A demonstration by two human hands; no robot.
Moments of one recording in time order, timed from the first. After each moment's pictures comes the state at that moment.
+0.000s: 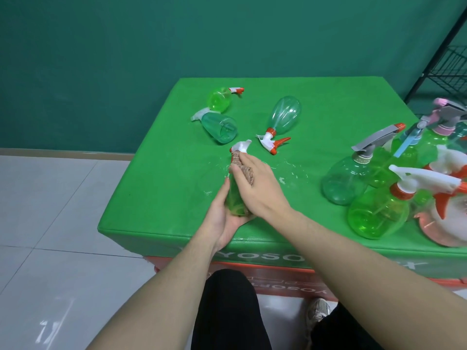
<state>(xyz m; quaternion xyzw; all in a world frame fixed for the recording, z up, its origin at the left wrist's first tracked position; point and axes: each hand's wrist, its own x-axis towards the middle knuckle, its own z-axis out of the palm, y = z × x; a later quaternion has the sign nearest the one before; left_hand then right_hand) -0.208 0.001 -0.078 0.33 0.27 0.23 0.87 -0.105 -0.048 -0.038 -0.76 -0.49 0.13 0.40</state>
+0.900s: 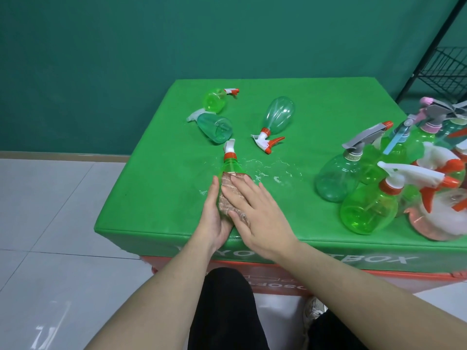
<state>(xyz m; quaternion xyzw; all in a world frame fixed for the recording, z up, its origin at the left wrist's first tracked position) -0.211 -0.007 -0.074 0.29 0.30 0.27 0.87 -0.121 -0.106 -0.075 -0.70 -0.65 -0.02 0.29</state>
